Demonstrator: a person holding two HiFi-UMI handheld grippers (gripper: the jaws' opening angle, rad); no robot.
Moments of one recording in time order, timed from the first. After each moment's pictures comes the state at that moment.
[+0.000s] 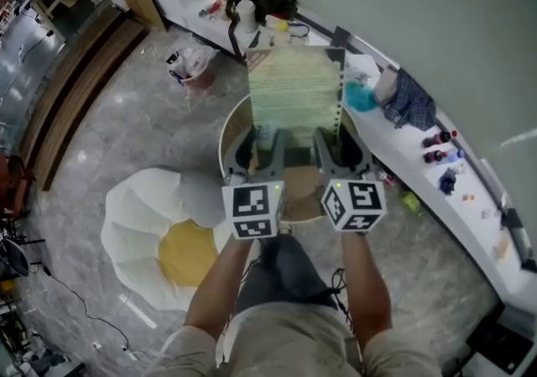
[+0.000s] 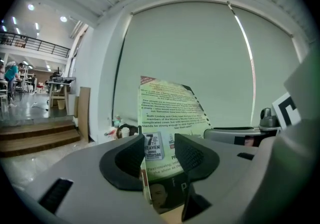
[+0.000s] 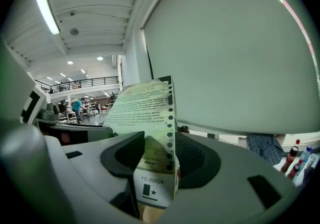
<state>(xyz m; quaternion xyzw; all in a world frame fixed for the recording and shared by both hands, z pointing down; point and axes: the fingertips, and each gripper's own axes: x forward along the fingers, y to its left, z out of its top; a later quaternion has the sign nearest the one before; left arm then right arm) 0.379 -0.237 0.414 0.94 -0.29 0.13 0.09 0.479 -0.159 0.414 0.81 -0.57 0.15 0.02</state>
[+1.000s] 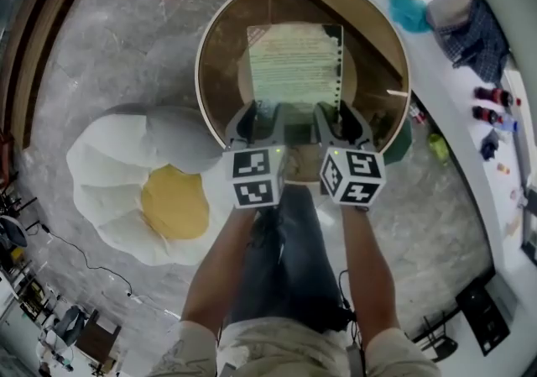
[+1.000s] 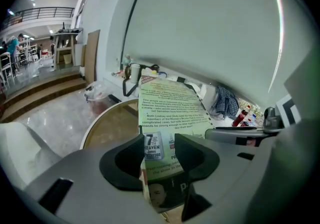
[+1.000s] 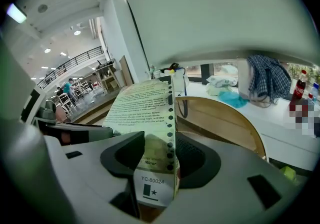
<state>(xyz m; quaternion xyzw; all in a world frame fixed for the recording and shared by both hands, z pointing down) 0.361 -0.232 0.763 0.87 -0.28 0.32 0.24 0.463 -0.157 0.757 0.76 -0.53 0.36 0.10</state>
